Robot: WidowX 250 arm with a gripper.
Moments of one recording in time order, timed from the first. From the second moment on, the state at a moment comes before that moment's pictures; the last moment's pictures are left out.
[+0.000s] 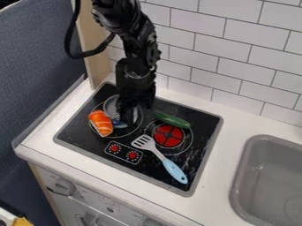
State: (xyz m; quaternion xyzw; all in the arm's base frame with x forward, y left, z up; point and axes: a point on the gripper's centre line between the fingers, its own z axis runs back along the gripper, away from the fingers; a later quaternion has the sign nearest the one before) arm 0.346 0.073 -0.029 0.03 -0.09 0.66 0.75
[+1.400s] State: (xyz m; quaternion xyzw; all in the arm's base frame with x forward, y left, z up) arm 0.381 0.140 -0.056 0.10 -0.08 0.74 0.66
